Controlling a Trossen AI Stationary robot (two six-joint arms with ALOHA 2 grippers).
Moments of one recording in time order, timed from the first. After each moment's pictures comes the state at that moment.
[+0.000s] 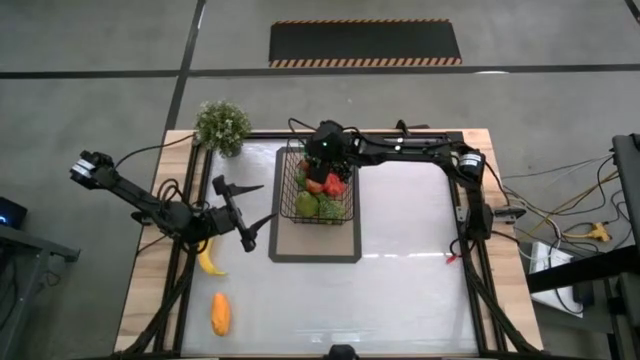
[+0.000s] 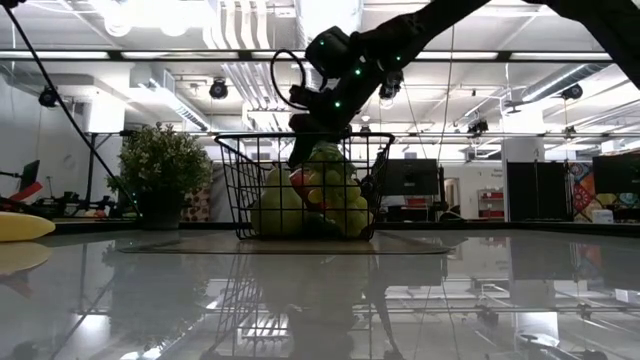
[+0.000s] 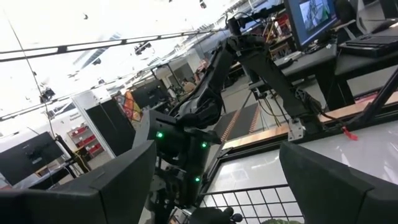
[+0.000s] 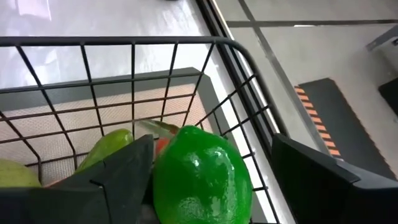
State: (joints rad) left arm -0.49 0.86 0.51 0.61 -0.87 0.64; right arm -0.36 2.02 1.58 -0.25 0.18 -0.24
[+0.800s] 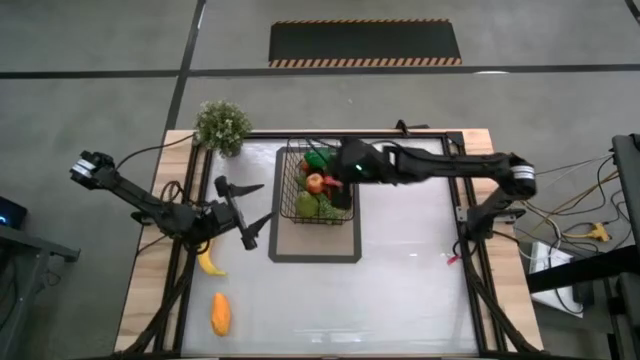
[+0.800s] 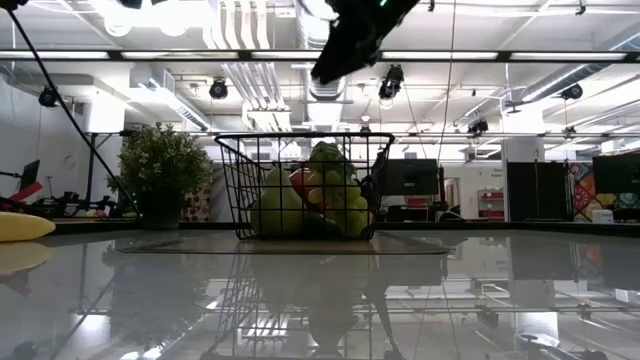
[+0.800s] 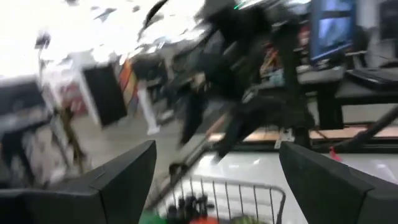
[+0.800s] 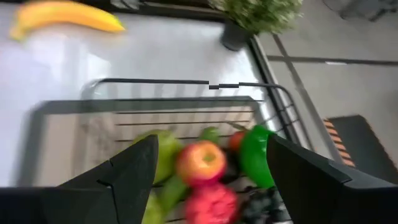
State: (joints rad) left arm -0.49 0.87 0.50 0.61 -0.93 0.37; right arm -0.13 1.65 1.49 -0.49 0.18 -0.16
